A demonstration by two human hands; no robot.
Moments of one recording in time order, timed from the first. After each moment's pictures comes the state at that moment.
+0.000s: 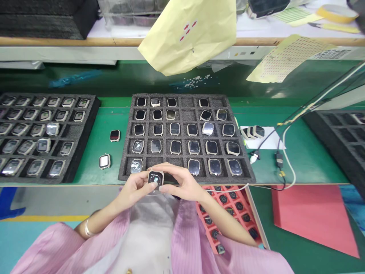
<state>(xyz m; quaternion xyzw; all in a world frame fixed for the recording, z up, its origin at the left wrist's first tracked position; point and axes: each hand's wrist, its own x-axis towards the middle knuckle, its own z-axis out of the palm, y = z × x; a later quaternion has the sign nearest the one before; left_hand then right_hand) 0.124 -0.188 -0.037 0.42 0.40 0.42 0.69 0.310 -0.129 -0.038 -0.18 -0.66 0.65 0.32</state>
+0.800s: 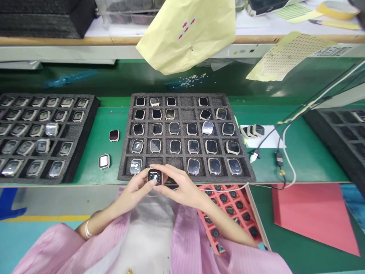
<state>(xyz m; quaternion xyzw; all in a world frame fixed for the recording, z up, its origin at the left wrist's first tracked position) 0.124 -0.193 -0.043 0.50 0.45 0.38 0.64 0.313 -0.144 -0.034 -0.30 -0.80 0.46 0.24</state>
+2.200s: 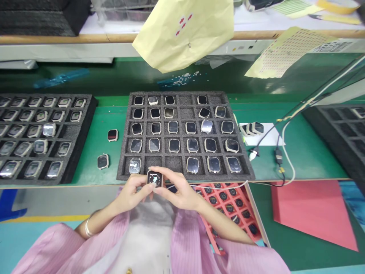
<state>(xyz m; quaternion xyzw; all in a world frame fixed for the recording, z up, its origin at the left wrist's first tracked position) 0.119 -0.191 -0.041 0.61 0.45 0.34 0.55 0.312 -0.156 -0.045 -0.27 -0.74 0.53 0.32</state>
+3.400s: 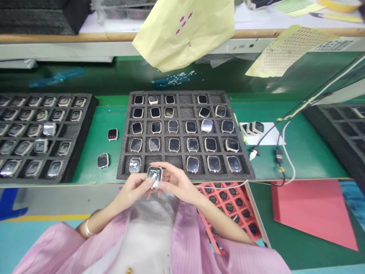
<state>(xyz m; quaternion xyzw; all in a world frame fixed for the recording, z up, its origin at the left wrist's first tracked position) 0.121 -0.191 -0.043 0.50 0.45 0.35 0.65 0.306 -0.149 -0.041 -0.24 -0.58 0.72 0.28</state>
